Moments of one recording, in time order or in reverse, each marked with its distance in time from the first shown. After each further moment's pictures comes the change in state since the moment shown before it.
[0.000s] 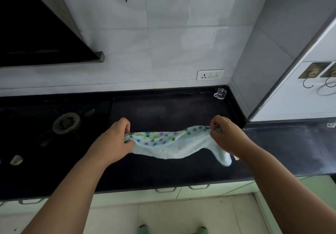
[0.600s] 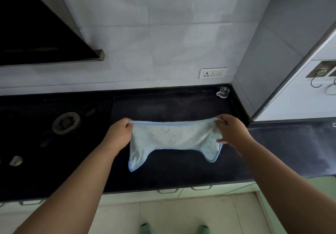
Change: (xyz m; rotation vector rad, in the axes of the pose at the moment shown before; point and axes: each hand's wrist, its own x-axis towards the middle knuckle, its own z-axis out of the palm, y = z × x) left_hand 0.056 -0.021 0.030 -0.430 -0.021 -0.284; right_hand 0.039 0.024 0.016 0.232 0.101 0.237
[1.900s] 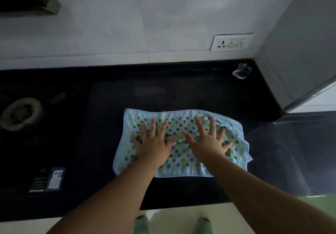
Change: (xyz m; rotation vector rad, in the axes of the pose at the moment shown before) left_hand 0.097 -0.044 0.225 0.614 -0.268 0.014; right_hand 0.082 0.086 0.174 -0.517 -0.249 0.192
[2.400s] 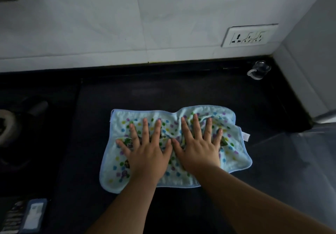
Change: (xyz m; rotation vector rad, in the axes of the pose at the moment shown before) left_hand 0.046 -0.022 0.010 0.066 0.302 -0.031; right_hand 0.051 -0.046 0.038 -0.232 0.199 -0.265
